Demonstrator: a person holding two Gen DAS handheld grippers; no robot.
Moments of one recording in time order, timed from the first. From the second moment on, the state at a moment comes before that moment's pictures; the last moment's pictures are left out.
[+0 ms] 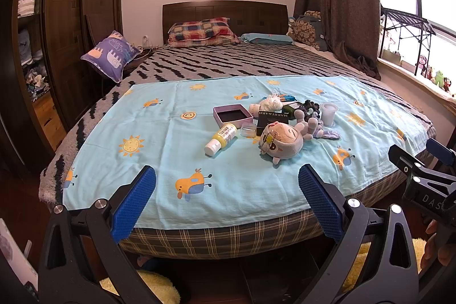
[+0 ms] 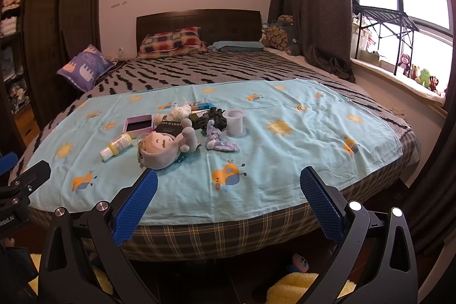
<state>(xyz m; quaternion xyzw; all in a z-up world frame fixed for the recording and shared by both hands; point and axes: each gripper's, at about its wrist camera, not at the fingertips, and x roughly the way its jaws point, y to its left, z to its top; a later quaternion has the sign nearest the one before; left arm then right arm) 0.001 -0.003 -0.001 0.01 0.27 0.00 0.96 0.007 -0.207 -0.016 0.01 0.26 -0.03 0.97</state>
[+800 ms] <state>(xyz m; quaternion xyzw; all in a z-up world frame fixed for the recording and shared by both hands) 0.000 0.000 -0.001 0.01 0.27 0.00 0.96 0.006 -0.208 -0.017 0.02 0.26 -0.03 0.97</state>
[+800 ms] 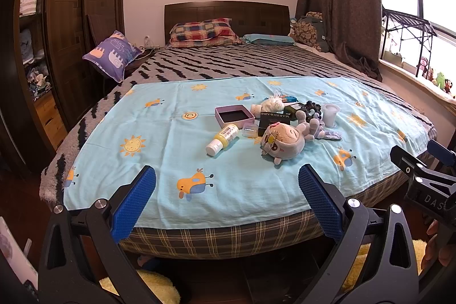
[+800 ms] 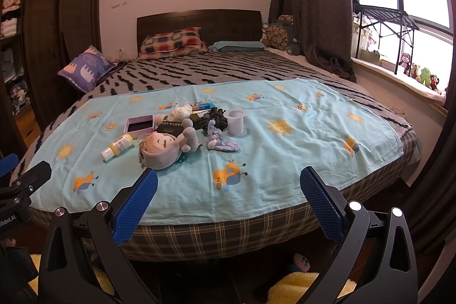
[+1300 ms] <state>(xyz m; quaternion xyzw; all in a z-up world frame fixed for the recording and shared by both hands) 0.002 0.007 -0.003 0.00 0.26 0.00 0.96 0.009 -0.210 -0.018 0.02 0.25 0.00 0.97</state>
